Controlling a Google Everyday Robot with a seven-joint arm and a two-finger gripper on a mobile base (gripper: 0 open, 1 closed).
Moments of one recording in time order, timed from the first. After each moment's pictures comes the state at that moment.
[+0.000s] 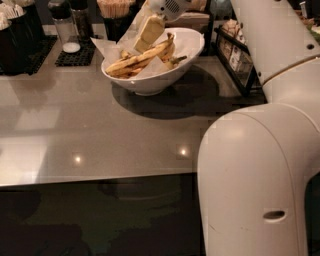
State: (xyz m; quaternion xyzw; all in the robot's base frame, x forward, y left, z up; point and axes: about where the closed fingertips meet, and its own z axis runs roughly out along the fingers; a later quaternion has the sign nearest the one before) arm 0.697 0.047 0.984 -0.68 0.64 0.17 0.32
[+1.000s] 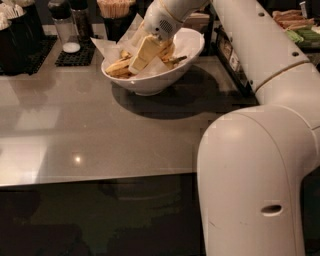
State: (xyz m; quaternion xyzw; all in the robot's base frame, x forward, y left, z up) arm 0.695 0.059 0.933 -0.69 0.64 0.20 0.28
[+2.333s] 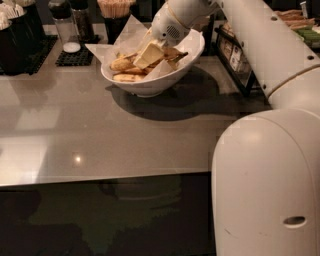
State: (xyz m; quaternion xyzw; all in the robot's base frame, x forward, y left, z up) arm 0.684 0.042 0.921 -0.67 0.66 0.22 0.27
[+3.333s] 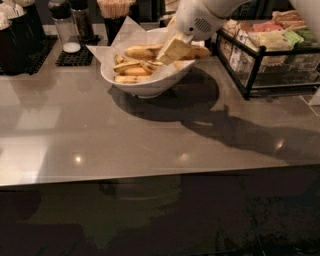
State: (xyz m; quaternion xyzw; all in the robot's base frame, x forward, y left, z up) arm 0.615 -0.013 0.974 -0.66 0.67 0.12 0.30
